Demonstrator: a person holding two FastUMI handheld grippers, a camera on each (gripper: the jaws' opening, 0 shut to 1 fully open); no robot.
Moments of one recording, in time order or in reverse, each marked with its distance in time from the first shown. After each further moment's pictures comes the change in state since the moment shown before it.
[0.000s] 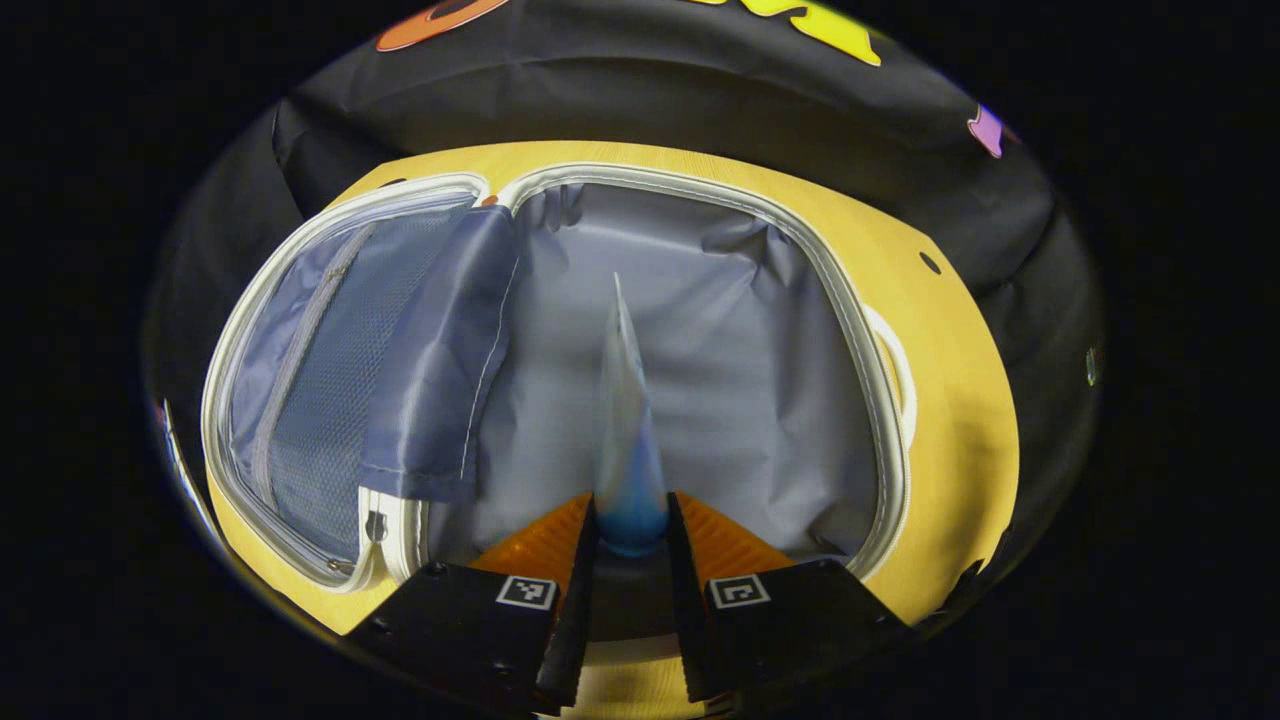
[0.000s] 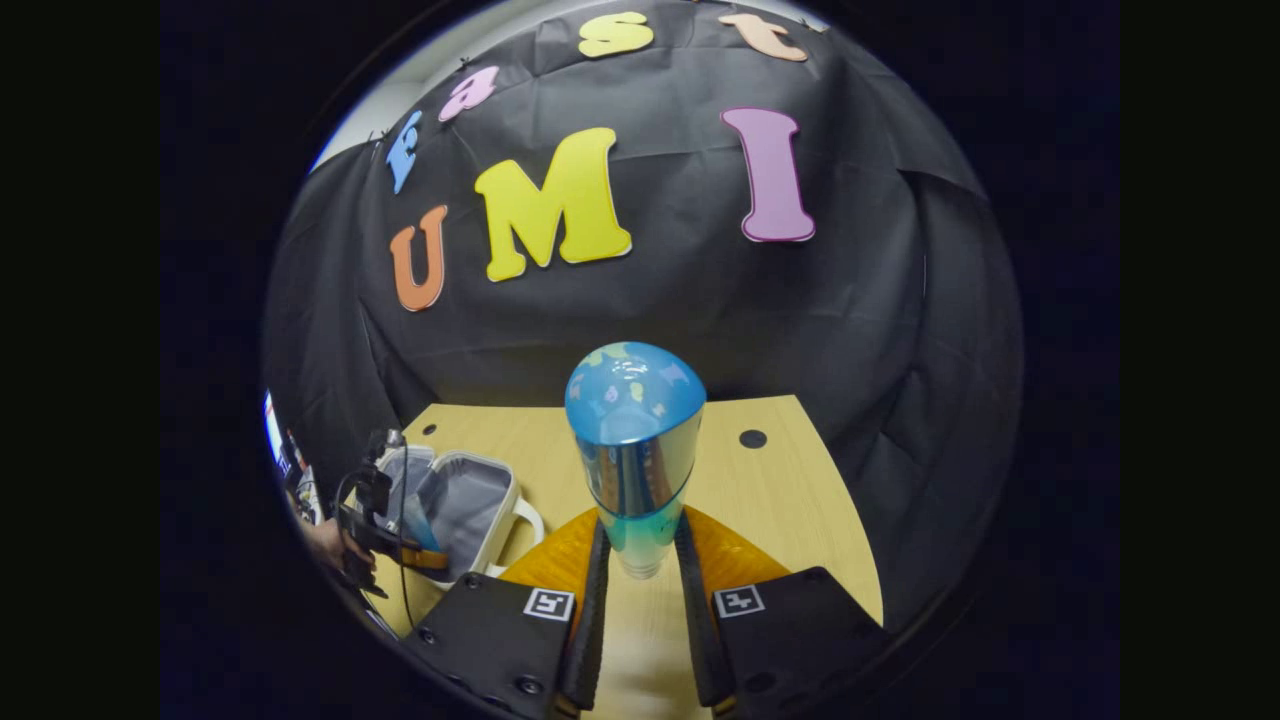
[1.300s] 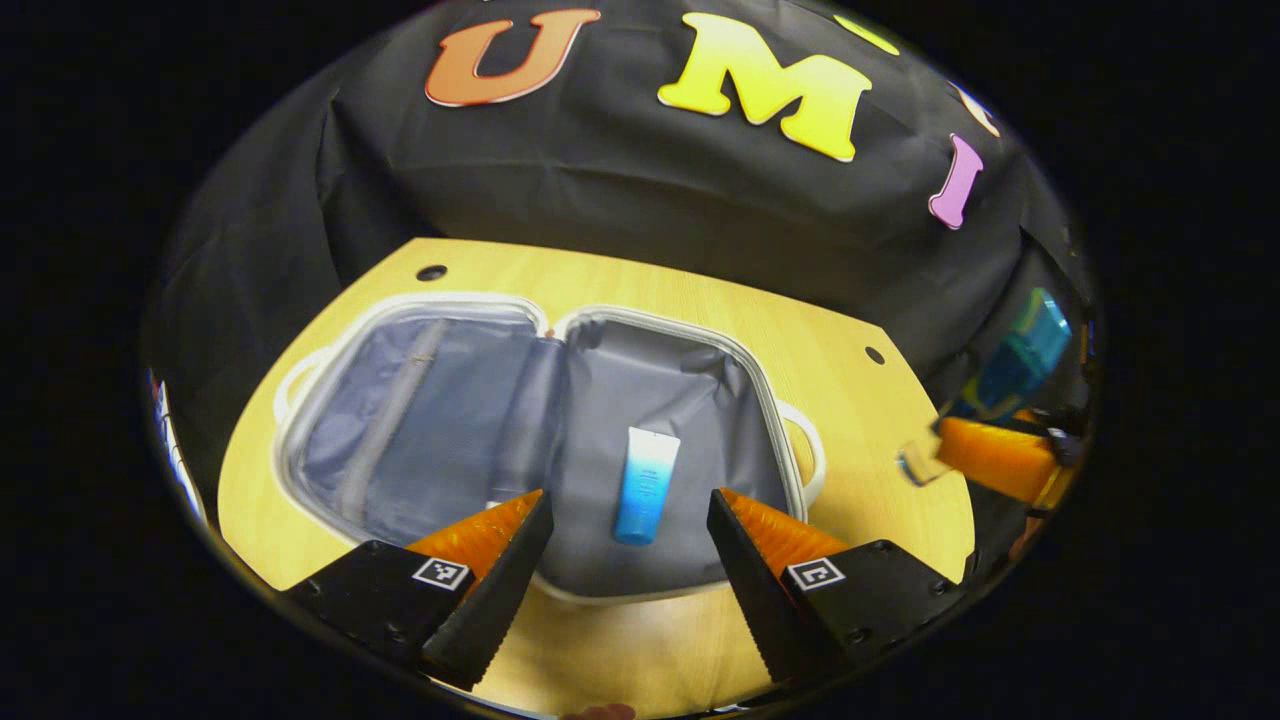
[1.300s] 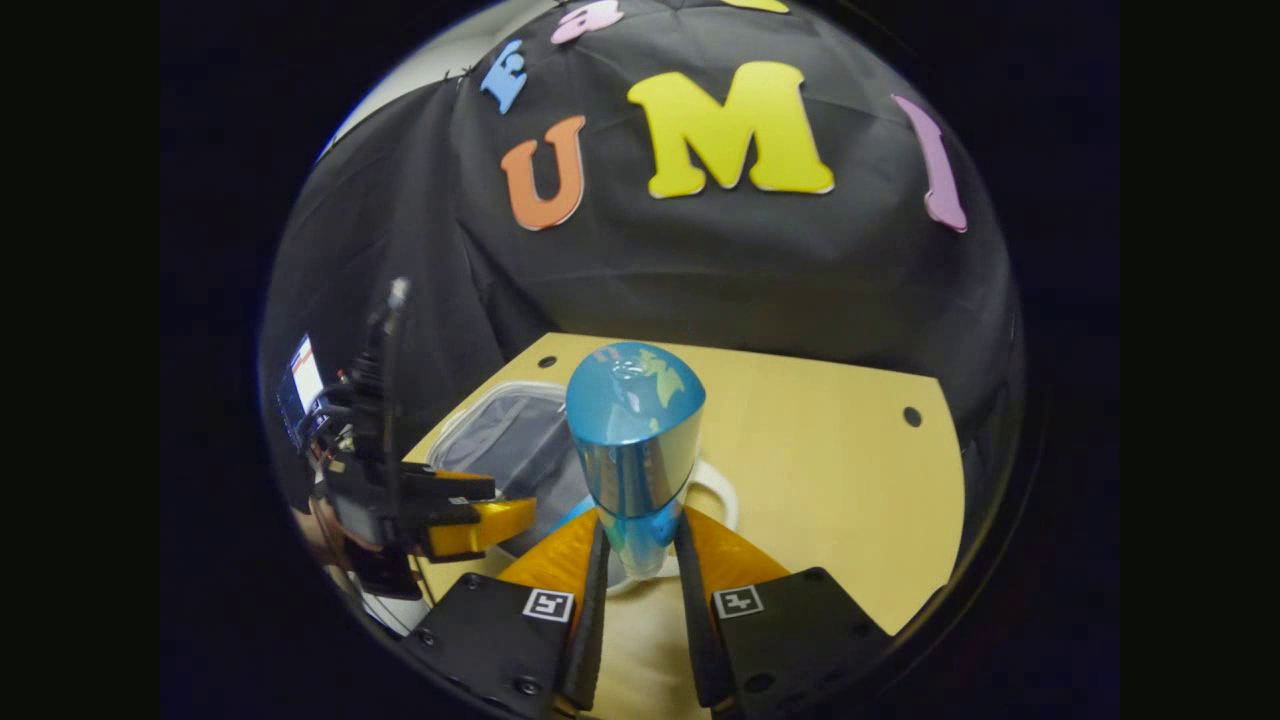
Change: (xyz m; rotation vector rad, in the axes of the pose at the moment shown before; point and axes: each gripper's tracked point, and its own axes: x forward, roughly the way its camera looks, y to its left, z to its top) left arm -0.120 0.025 0.032 -0.079 -0.353 -0.081; right arm 0.056 0.237 -0.080 -0.147 0.261 0.357
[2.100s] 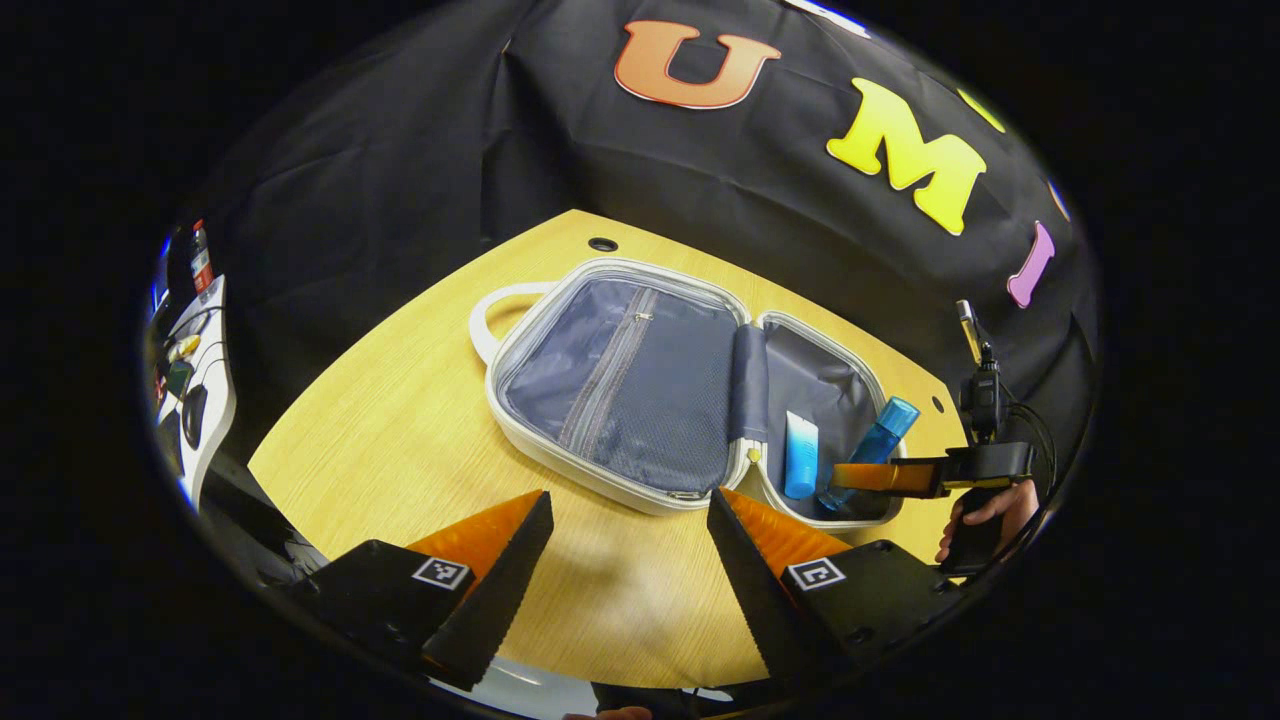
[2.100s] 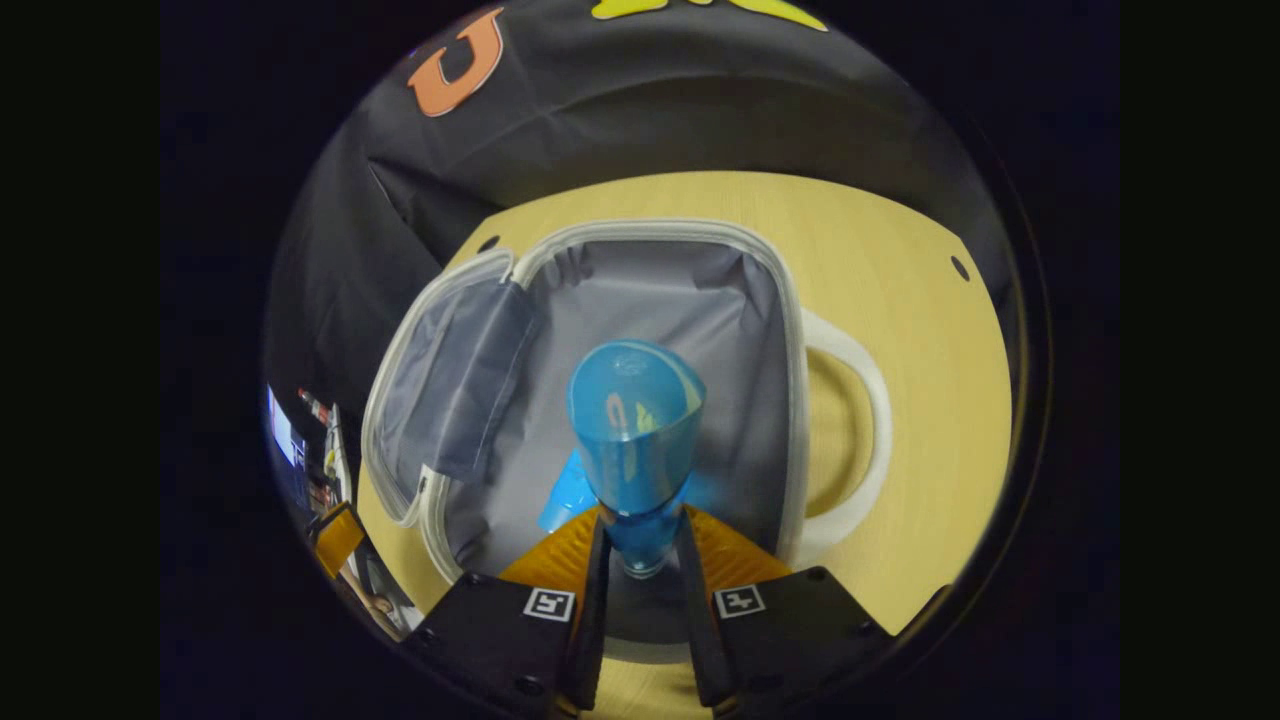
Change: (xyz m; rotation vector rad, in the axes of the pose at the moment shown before) left arm -0.068 0.141 -0.053 -0.252 0.004 0.147; right arm 0.138 0.024 -0.097 0.234 0.391 -0.138
